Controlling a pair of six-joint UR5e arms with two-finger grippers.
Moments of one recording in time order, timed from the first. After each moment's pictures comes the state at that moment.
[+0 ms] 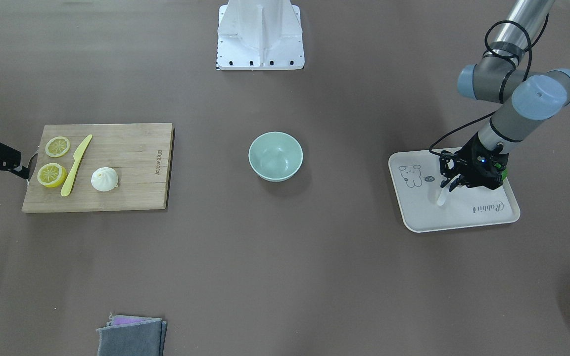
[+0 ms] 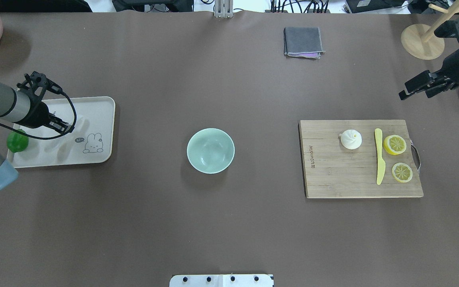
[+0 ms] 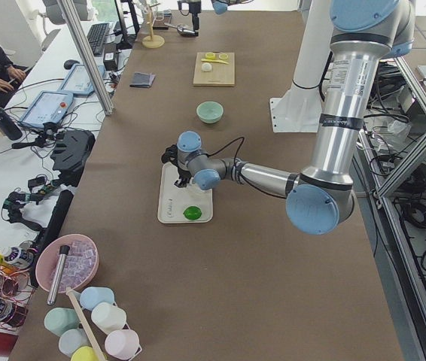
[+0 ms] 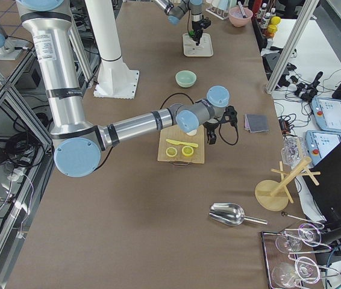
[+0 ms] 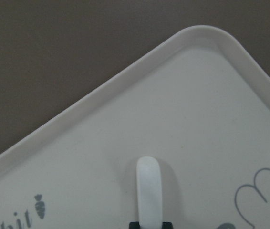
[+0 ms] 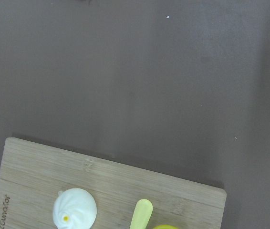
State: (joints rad) left arm -0.89 -1.75 -1.54 -2.25 -2.12 -0.45; right arm 1.18 -1.39 1.68 -1.31 2.44 0.48
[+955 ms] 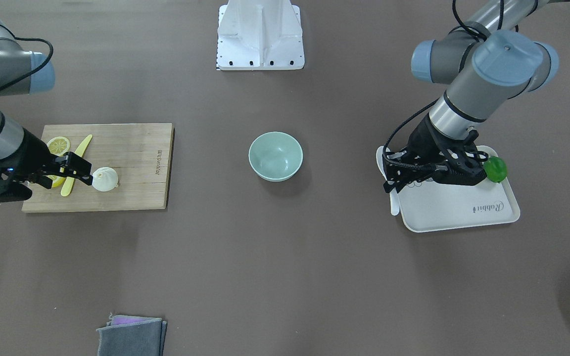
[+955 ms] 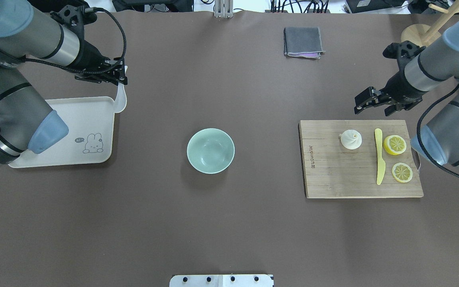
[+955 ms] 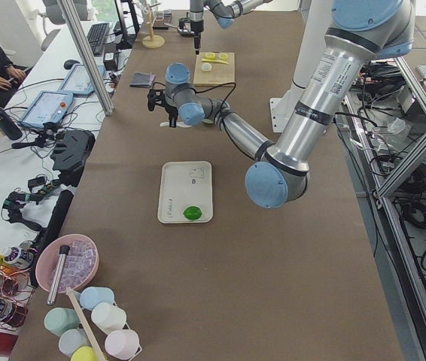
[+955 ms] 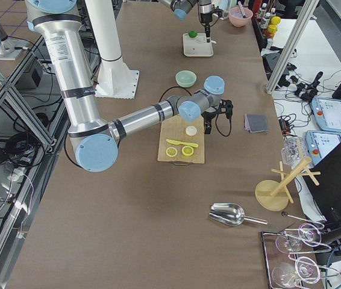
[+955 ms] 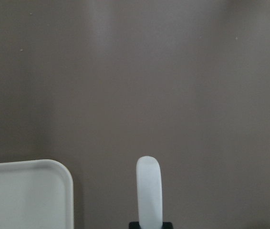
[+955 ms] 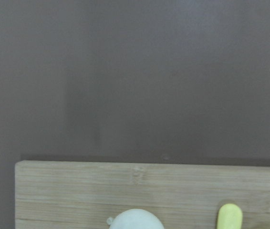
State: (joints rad) left arm -0.91 -2.07 -1.68 -1.96 -2.13 -1.15; right arm 0.94 -1.32 1.69 -1.30 2.24 0.87
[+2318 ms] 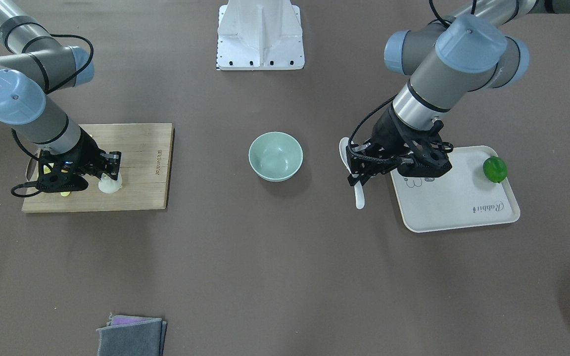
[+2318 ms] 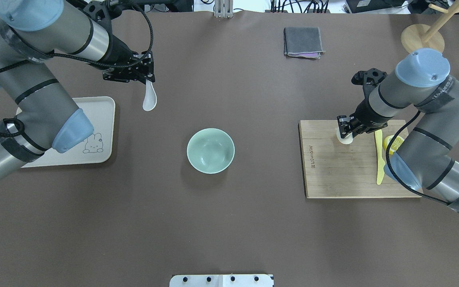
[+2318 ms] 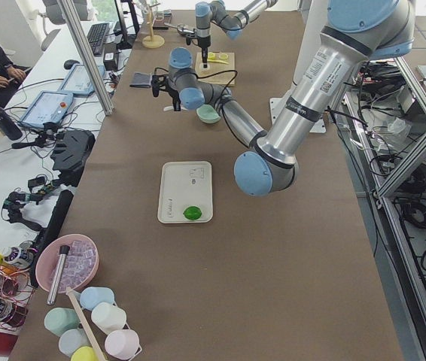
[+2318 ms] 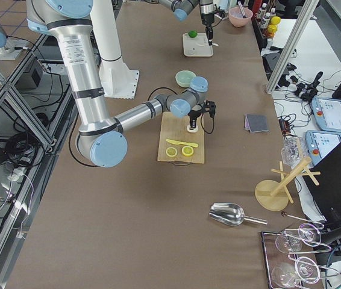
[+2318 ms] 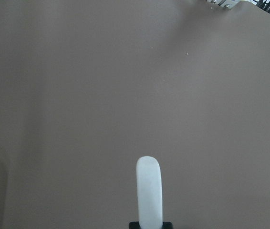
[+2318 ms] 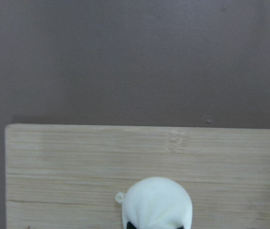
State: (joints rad) left arm -0.85 -2.16 -1.67 -1.94 -2.11 -1.32; right arm 0.84 -1.29 1.69 -1.32 2.18 0.95
